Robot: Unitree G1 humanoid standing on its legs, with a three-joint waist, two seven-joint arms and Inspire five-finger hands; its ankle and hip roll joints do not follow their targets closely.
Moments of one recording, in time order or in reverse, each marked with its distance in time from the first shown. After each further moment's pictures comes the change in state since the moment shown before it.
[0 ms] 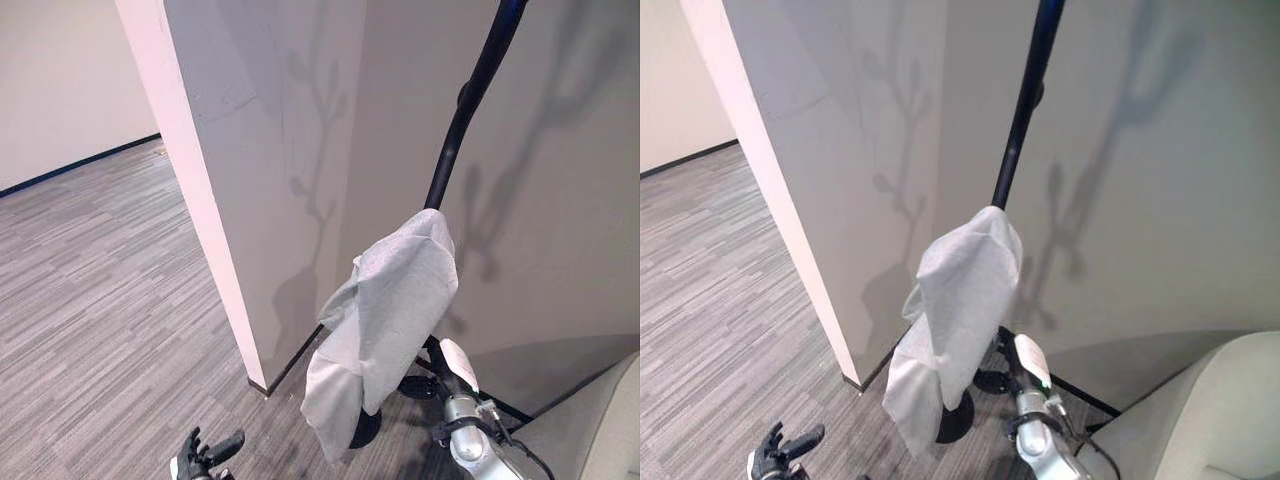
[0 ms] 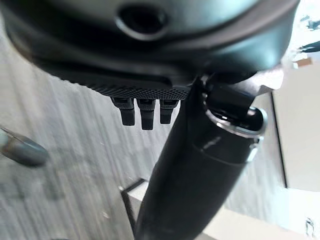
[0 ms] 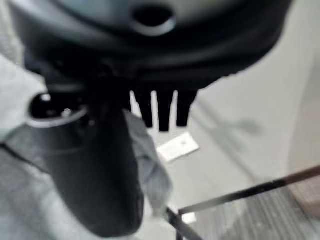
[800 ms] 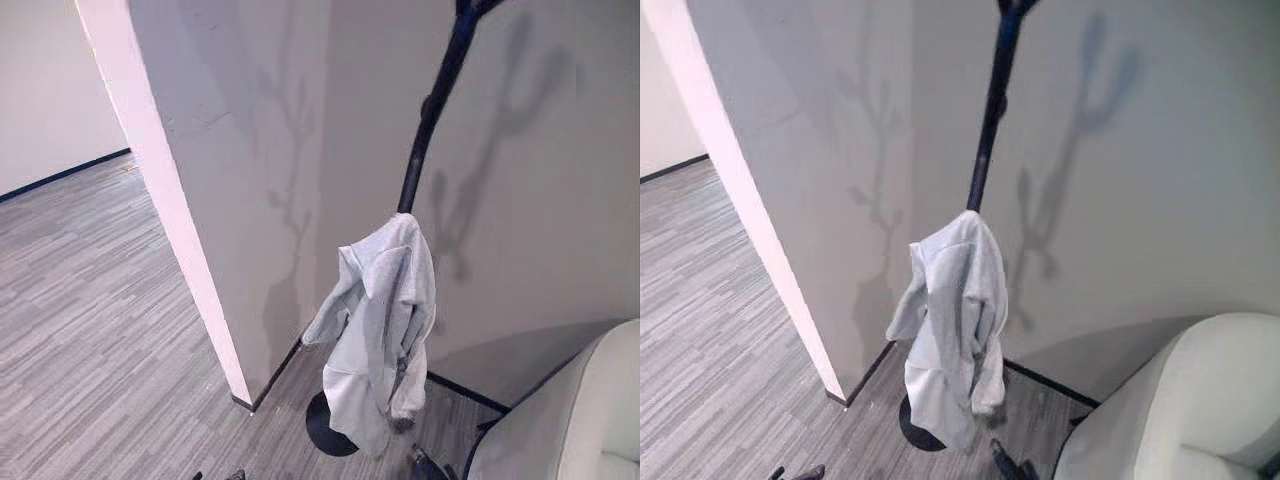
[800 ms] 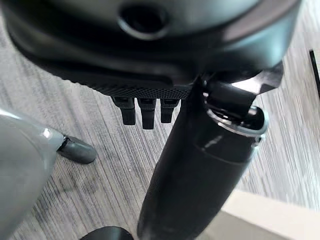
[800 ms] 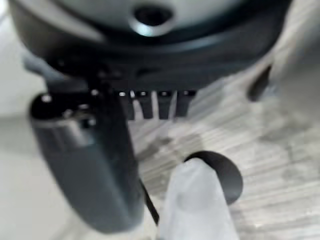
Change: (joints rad) left arm -0.010 -0.003 -0.048 0.167 -0.070 0.021 -0.104; right arm 0.198 0.347 -0.247 0.408 1.156 -0.133 0.254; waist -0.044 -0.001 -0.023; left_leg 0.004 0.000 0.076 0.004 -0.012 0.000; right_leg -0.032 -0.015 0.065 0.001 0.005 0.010
